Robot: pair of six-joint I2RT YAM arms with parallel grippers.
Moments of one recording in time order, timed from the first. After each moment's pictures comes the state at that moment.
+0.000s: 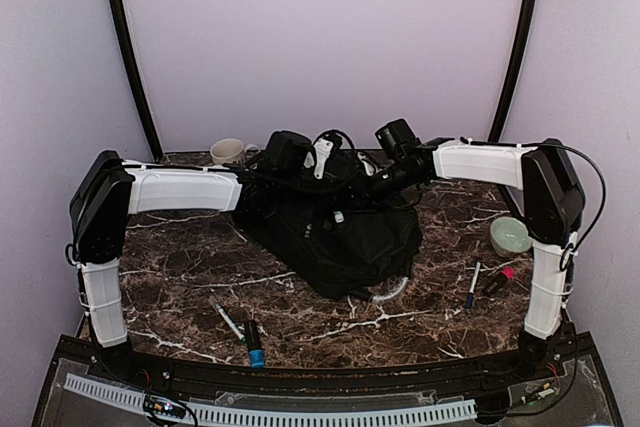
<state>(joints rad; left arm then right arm) -0.82 1.96 1.45 0.02 0.03 -0.16 0.59 1.99 1.53 -0.47 -0.63 0.41</state>
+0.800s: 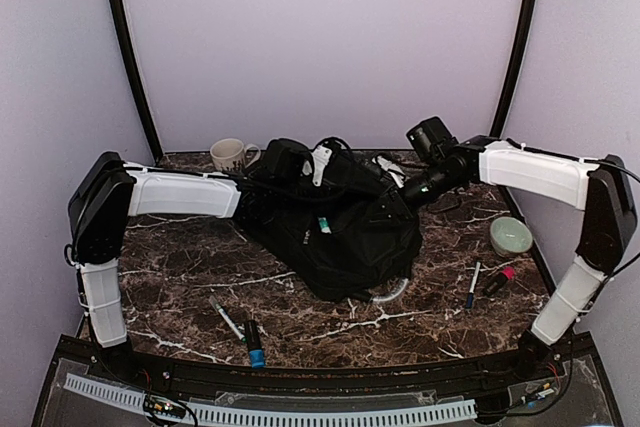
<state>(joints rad) -0.82 1.95 1.38 0.08 0.06 -0.15 0.58 1.67 1.31 -0.63 -0.66 -0.19</state>
